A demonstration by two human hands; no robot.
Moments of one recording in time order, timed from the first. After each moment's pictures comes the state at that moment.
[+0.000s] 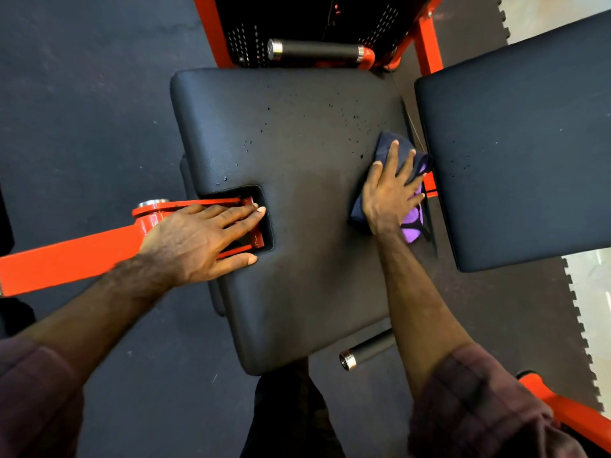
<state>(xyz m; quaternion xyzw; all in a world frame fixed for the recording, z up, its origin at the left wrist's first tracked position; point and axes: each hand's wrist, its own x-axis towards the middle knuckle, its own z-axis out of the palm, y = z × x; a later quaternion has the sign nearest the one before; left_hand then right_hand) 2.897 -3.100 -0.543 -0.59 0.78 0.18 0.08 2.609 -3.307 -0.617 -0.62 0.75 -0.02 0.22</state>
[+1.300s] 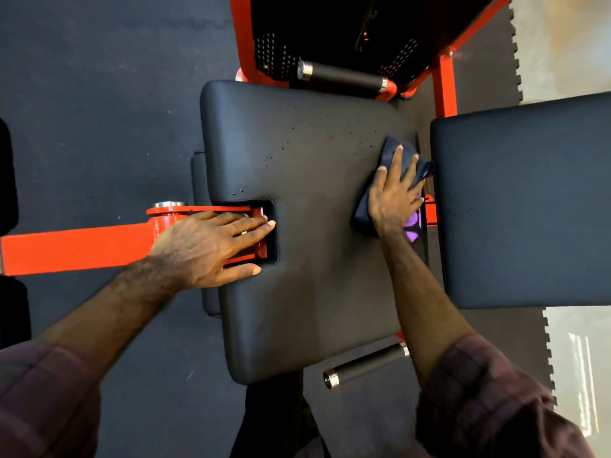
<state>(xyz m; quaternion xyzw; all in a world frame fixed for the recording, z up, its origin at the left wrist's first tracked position) 2.897 -3.100 -0.550 -0.60 0.78 0.18 0.03 2.631 -3.350 -0.615 -0.67 0.71 -0.01 0.21</state>
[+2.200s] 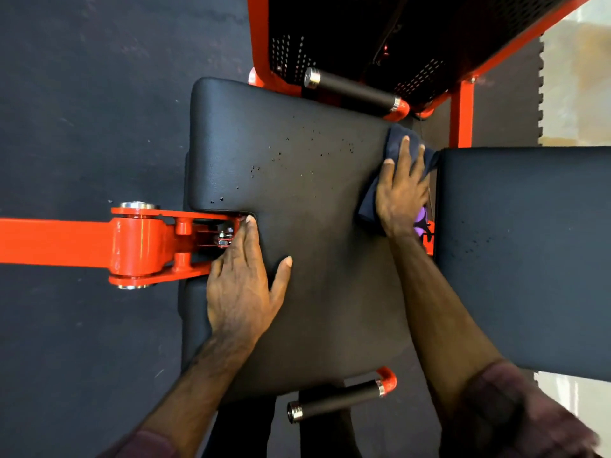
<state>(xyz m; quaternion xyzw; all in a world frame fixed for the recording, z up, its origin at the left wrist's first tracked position) 2.734 -3.130 -0.564 -0.92 0.37 0.13 -0.06 2.640 -3.421 -0.624 -0.75 0.62 -0.05 0.22</state>
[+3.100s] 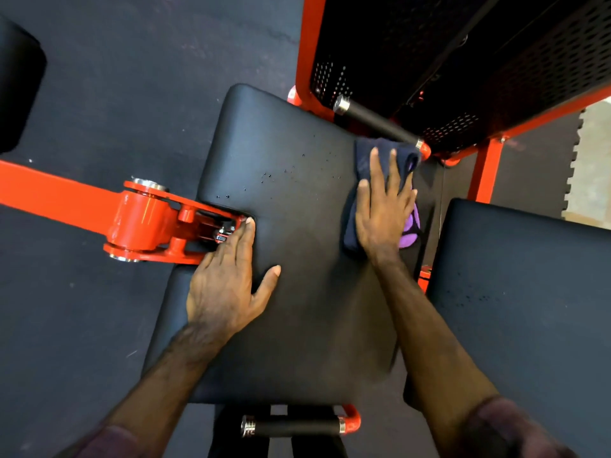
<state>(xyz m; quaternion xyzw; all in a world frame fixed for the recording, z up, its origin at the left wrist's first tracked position) 2.729 -3.131 -0.572 -0.93 0.34 0.09 -0.08 2.668 -3.416 -0.608 -0.88 0.42 -0.05 0.20</state>
